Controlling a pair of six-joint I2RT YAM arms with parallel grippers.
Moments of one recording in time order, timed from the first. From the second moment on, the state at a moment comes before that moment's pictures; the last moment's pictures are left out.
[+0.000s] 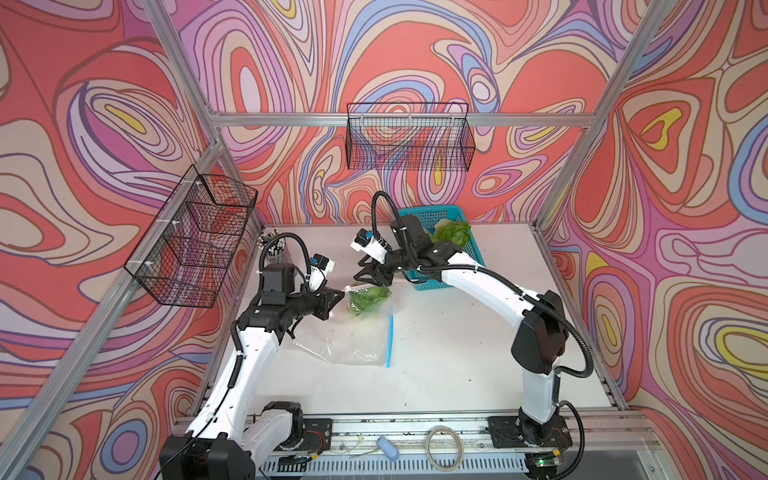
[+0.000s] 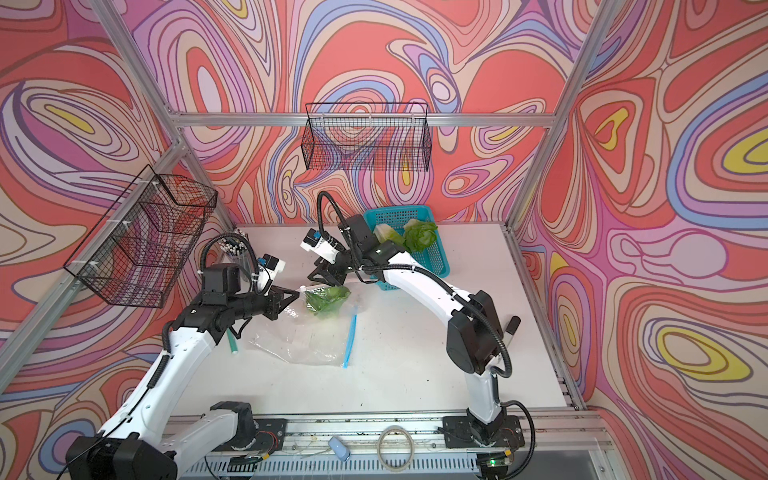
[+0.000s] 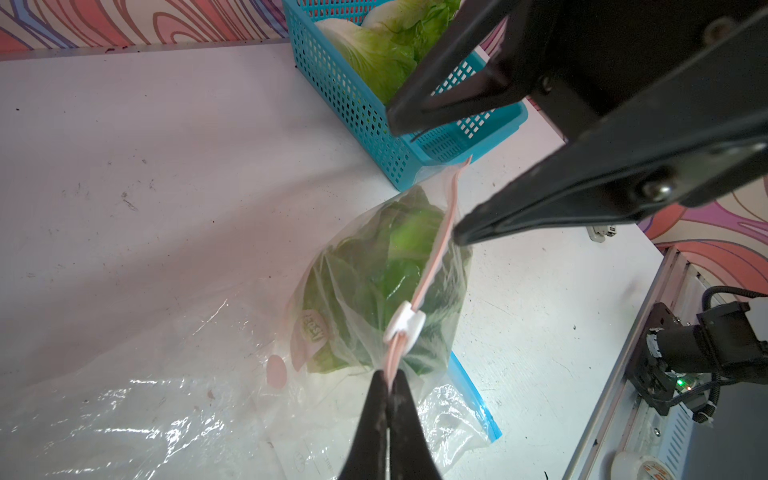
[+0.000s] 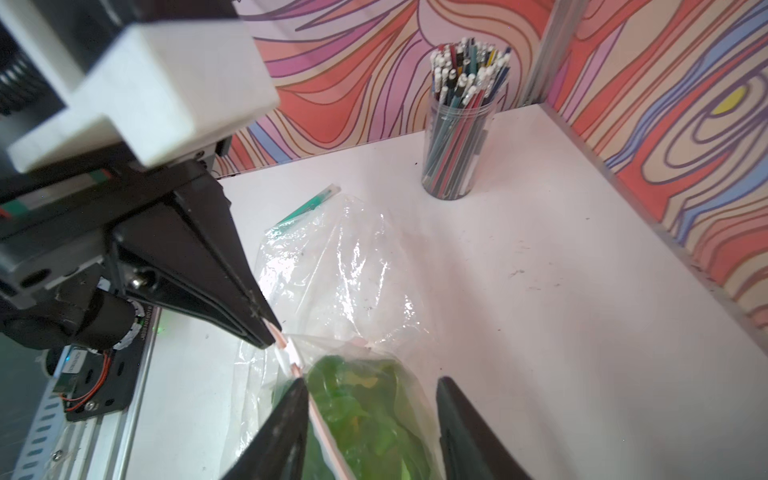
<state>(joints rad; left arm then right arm) -0.05 1.05 0.87 -0.55 0.65 0.09 0.72 2.00 1.87 -0.53 -0.61 -0.35</state>
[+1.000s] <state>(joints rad) -0.06 1.05 0.87 -0.56 0.64 0.09 0.72 2.08 1.92 -0.58 -0.87 -0.38</state>
